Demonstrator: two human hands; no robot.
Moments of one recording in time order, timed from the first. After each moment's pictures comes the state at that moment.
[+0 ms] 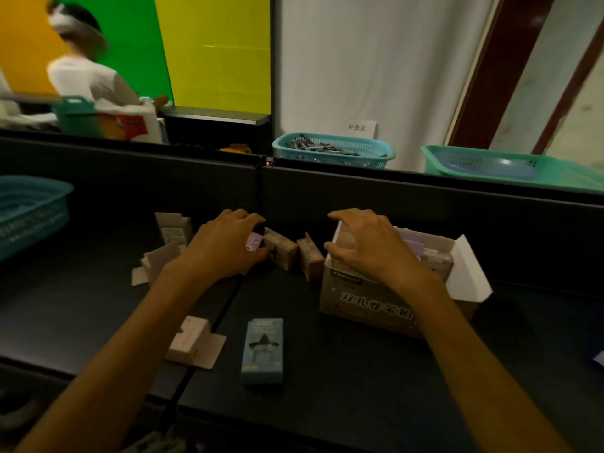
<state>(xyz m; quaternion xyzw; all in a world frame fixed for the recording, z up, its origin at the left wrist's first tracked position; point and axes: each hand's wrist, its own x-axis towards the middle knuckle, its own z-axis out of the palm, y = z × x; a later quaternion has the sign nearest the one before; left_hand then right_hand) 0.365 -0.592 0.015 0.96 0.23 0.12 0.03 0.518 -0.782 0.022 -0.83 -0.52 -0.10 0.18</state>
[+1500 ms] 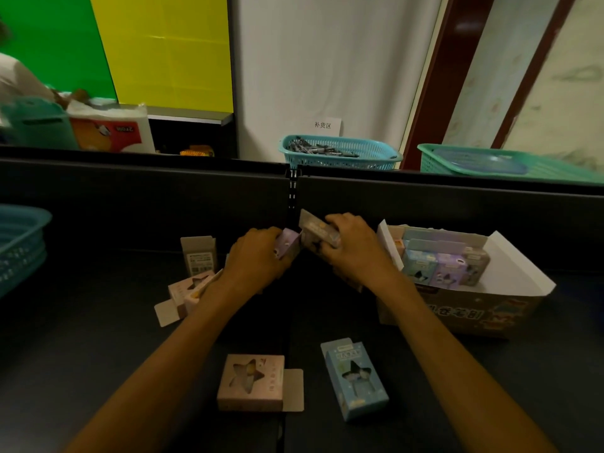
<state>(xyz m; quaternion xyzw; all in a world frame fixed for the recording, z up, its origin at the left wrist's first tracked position) 0.379 -0.493 -0.020 0.96 0.16 0.15 0.19 0.480 -0.657 -0.005 -0.87 -0.41 -0.10 0.26</state>
